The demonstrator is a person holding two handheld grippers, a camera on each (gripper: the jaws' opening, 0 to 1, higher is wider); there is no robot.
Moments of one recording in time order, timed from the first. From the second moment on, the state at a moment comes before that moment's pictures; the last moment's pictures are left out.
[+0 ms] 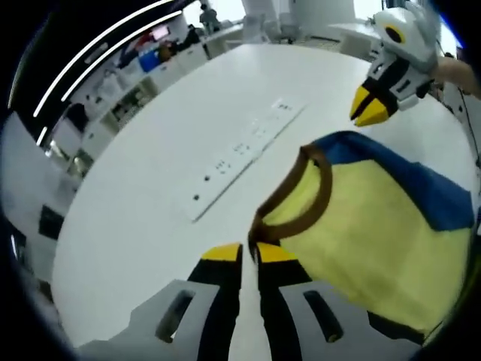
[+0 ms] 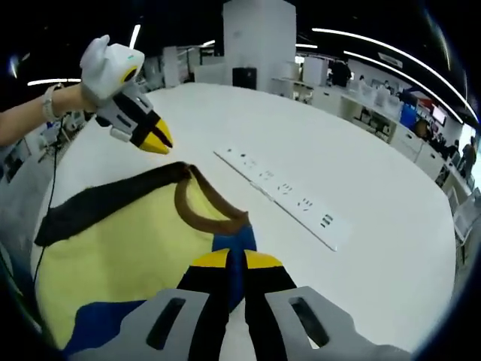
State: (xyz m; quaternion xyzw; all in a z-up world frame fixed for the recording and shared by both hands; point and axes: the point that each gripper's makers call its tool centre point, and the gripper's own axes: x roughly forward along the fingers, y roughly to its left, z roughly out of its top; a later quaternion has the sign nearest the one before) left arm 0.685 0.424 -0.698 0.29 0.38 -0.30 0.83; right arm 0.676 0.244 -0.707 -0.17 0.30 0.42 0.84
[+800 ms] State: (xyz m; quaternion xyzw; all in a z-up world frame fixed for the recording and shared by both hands) left arm 0.626 0.418 -0.646 0.29 0.35 -0.30 0.84; right arm 0.618 0.249 -0.657 -0.18 0.26 0.42 0.85
